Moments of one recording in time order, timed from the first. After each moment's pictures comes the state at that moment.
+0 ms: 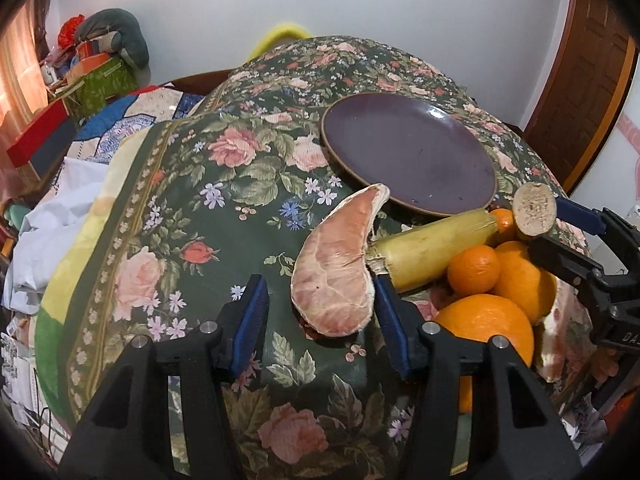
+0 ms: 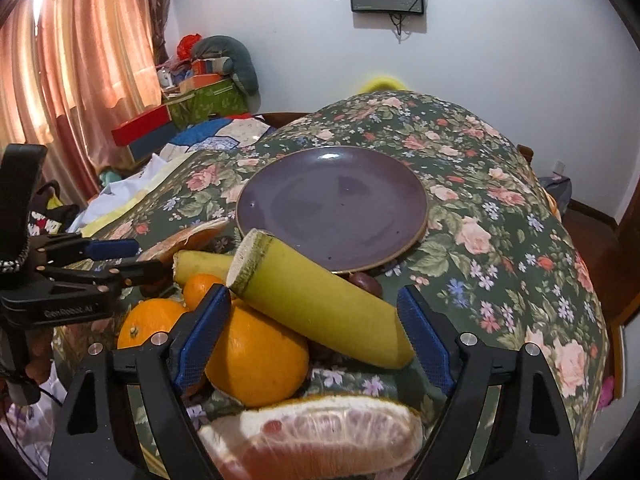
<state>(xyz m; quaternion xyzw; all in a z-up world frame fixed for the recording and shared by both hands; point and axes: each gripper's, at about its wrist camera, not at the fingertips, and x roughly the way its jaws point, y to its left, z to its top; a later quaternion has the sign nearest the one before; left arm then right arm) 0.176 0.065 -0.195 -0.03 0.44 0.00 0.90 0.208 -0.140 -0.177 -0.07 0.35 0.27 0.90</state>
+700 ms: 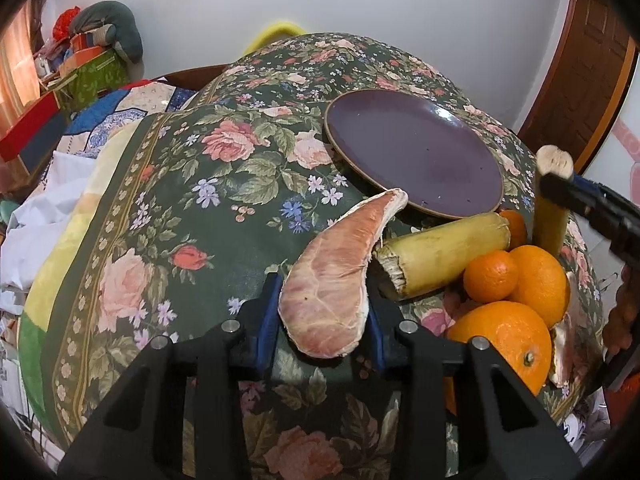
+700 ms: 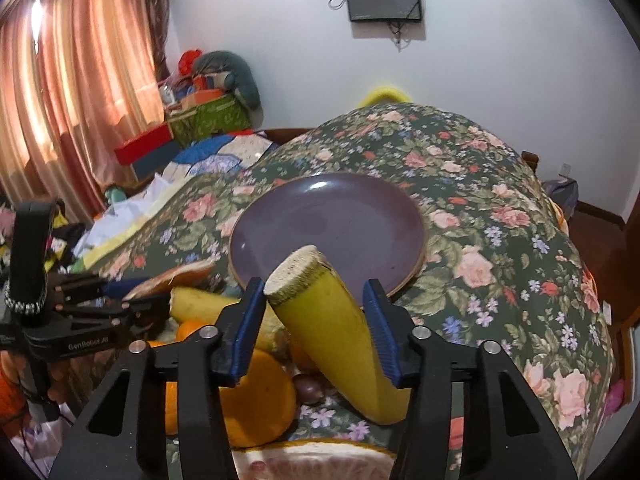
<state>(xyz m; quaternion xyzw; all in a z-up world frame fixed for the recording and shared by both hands) 0.185 0.077 -0.204 -0.05 0.44 -0.02 0.90 0.229 -0.149 -0.163 -0.04 0.33 0.28 0.90</state>
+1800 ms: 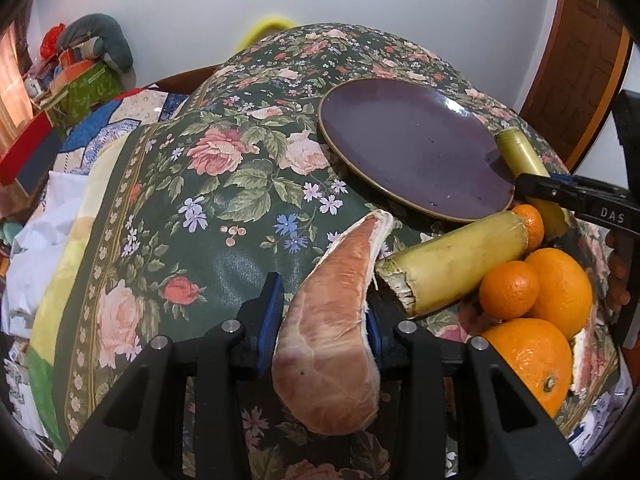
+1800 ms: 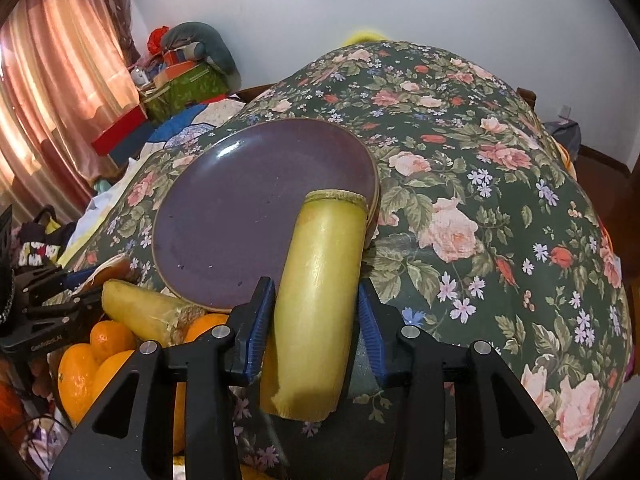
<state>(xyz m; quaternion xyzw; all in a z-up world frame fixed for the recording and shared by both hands) 0.208 0.072 -0.210 -0.01 0.45 -0.03 0.89 0.285 -0.174 -0.202 -0.01 0.43 0.27 0.86</state>
